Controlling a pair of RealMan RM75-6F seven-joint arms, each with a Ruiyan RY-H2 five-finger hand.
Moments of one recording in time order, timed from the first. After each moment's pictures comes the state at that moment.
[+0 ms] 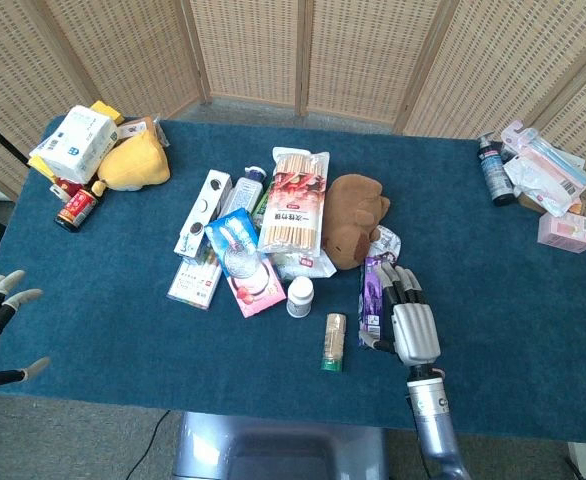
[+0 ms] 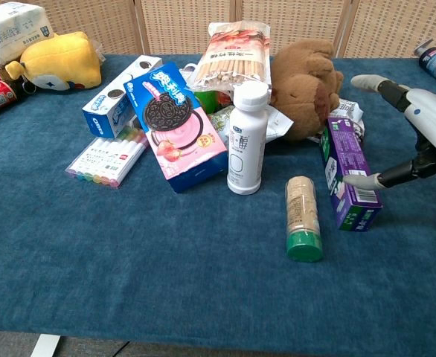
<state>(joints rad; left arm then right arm) -0.08 -0.82 0.00 -2.00 1.51 1.44 0.02 0.31 -1.77 0.16 -1.50 -1.41 1.43 -0.24</state>
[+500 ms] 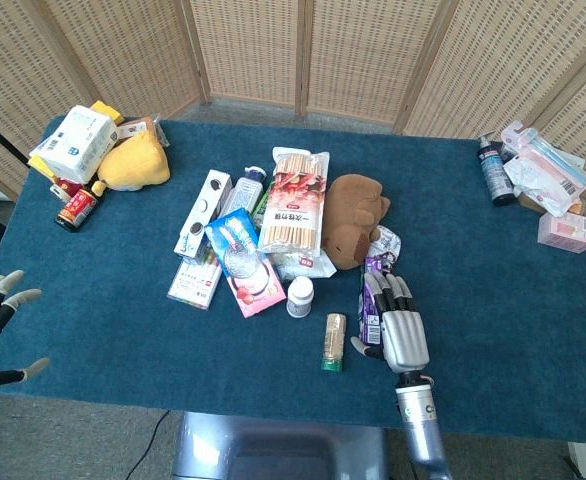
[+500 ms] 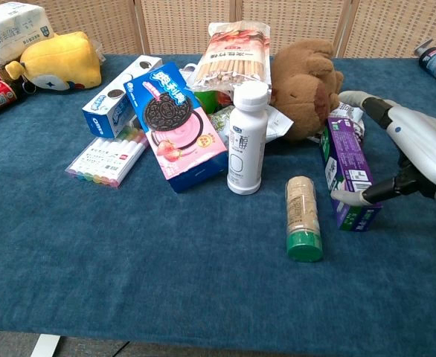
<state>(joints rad) -0.08 -0.82 0.00 -2.00 1.52 1.45 0.01 0.30 -1.84 0.14 -1.47 -1.41 1.44 -0.32</state>
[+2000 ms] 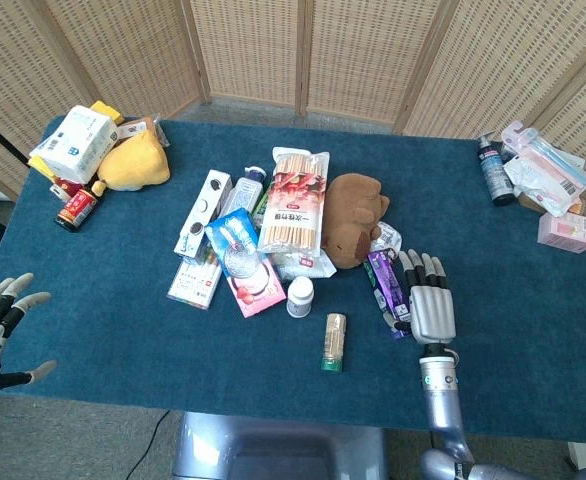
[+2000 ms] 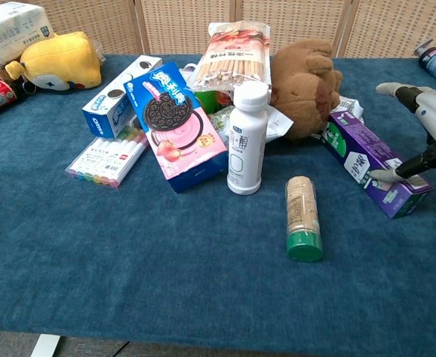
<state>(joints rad) -0.08 -0.83 0.01 -2.01 1.53 1.44 0.04 0.35 -1.79 0.26 -1.36 -1.26 1.35 -0.42</state>
